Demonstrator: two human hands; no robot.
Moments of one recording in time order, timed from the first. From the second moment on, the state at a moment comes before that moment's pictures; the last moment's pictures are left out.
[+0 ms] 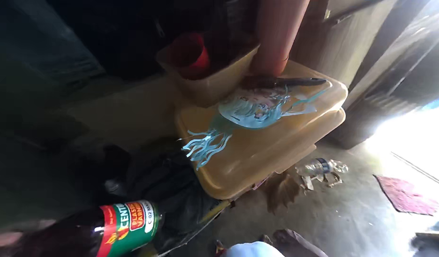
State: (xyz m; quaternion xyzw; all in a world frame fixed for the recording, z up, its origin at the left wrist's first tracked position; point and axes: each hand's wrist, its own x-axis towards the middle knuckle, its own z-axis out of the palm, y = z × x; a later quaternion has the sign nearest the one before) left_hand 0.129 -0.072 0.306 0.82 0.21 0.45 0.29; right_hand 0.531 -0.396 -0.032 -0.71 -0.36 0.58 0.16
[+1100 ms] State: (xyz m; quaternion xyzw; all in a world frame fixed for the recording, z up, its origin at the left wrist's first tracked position) left_hand 0.538 -0.308 0.228 0.68 -0.10 0.28 0.67; right_hand 0.602 -0.438 0.169 -0.48 -0.47 0.13 0.73
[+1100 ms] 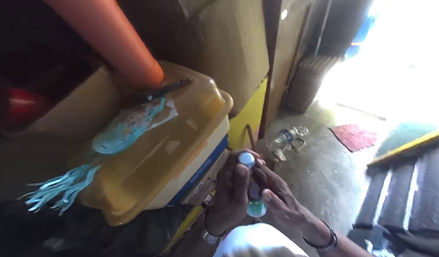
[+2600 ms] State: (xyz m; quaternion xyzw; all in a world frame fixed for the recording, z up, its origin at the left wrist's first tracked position) left_hand 0.844 -0.555 0.191 0.62 -0.30 0.15 0.71; right_hand 0.829 -0.706 0.120 -0.69 -0.25 0.01 0.68
